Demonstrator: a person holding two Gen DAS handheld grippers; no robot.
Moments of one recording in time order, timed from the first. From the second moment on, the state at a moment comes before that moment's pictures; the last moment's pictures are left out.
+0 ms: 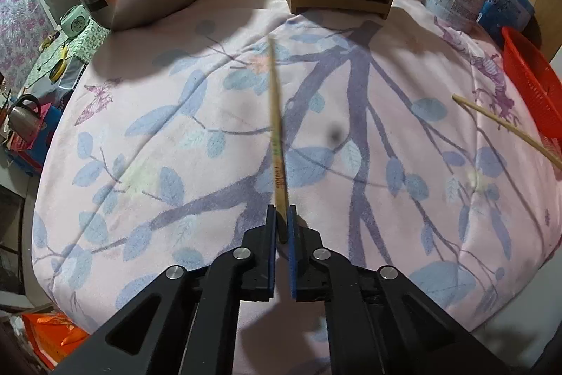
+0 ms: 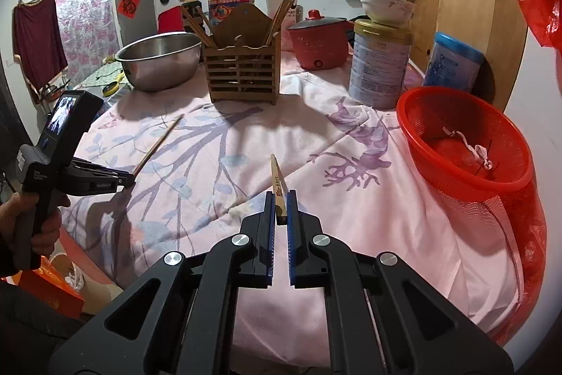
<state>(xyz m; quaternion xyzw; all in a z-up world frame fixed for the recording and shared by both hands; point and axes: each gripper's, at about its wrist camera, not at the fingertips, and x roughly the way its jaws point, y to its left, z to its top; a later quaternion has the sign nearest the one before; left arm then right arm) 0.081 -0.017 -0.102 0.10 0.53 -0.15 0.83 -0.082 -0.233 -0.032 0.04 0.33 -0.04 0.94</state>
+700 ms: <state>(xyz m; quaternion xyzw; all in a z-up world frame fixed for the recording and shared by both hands) 0.073 -0.007 0.062 0.07 0.44 -0.13 0.88 -0.022 -0.240 0.028 0.05 0.23 0.02 0.97</state>
